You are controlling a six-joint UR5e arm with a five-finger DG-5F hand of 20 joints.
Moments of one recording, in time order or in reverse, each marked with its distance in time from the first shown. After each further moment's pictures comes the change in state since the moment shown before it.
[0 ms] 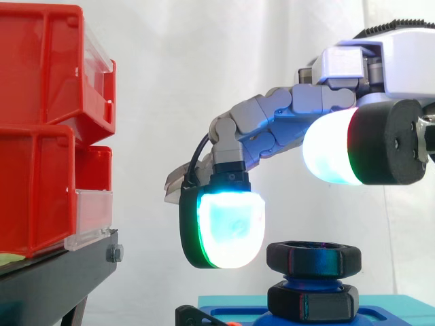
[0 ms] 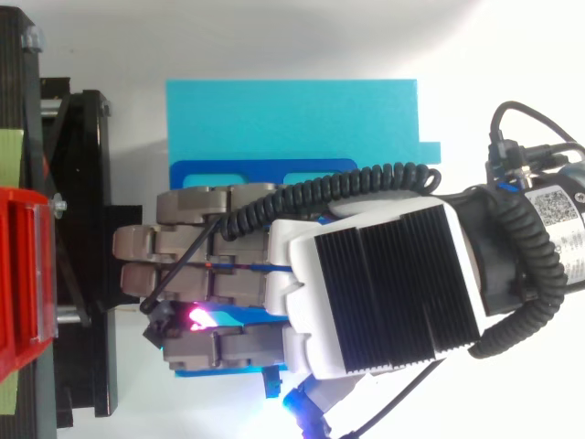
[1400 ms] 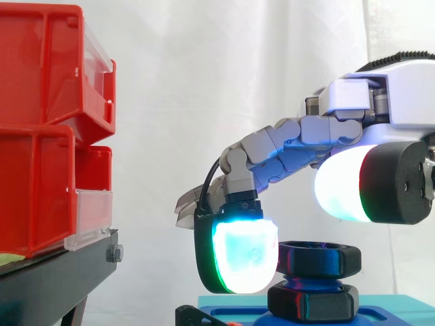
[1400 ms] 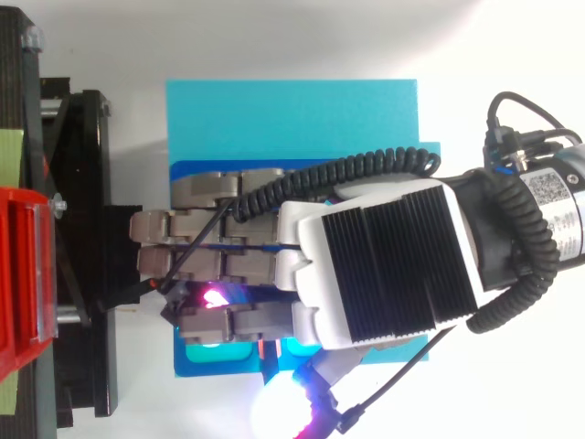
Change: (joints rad) arm -0.021 0.000 -0.041 0.038 -0.026 0.000
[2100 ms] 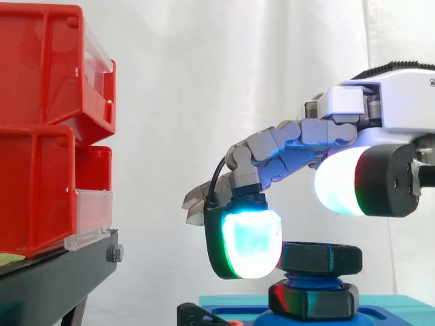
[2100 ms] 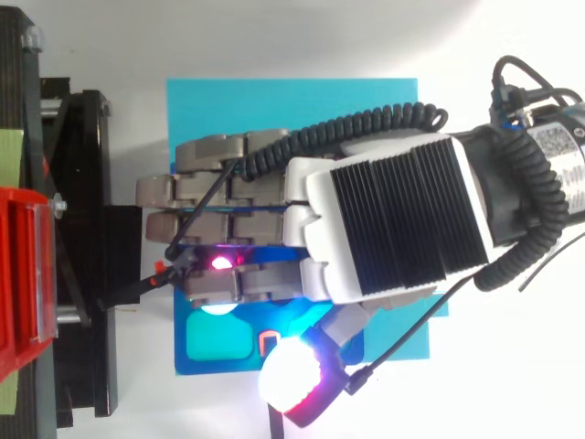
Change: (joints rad) arm -0.046 0.000 0.000 0.010 -0.058 0.000
